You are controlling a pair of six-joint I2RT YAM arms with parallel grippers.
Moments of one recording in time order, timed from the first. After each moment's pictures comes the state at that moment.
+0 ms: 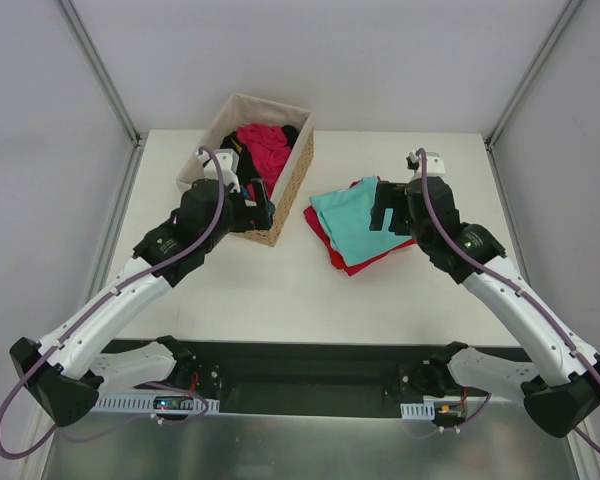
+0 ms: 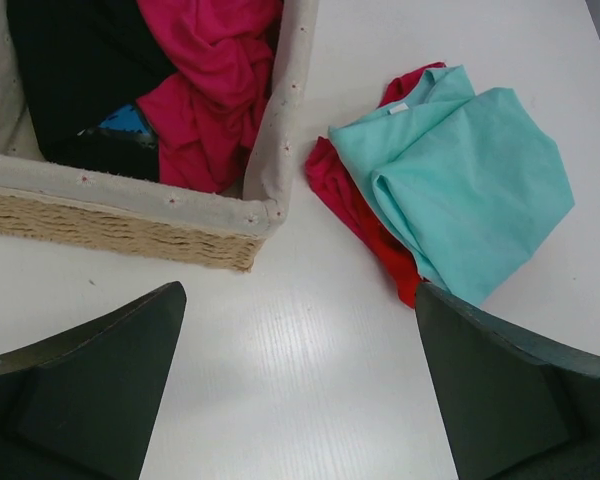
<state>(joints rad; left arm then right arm) -0.66 1.04 1.09 -0.46 -0.27 -0.43 0.61 1.07 1.15 -0.64 0.38 0.37</state>
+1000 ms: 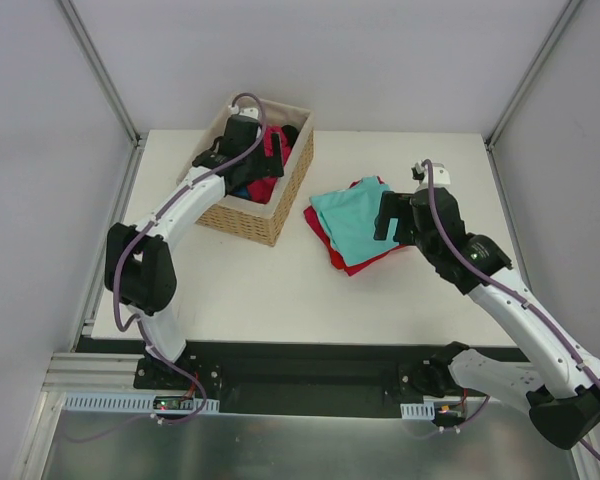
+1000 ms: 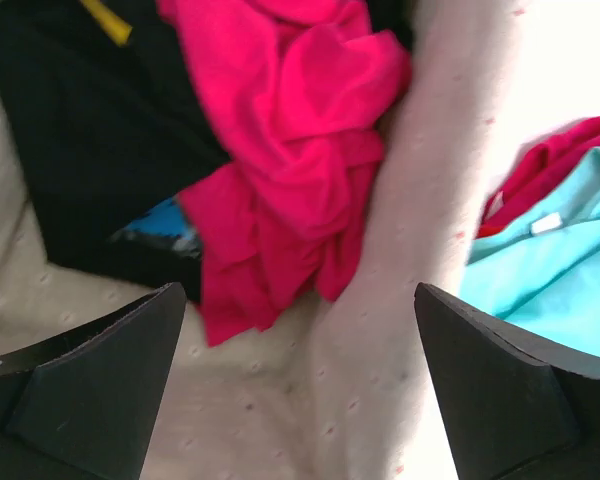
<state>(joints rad) -0.40 1.75 1.54 -0.46 -0.11 -0.37 0.61 1.00 1.08 -0.66 0.37 0.39</state>
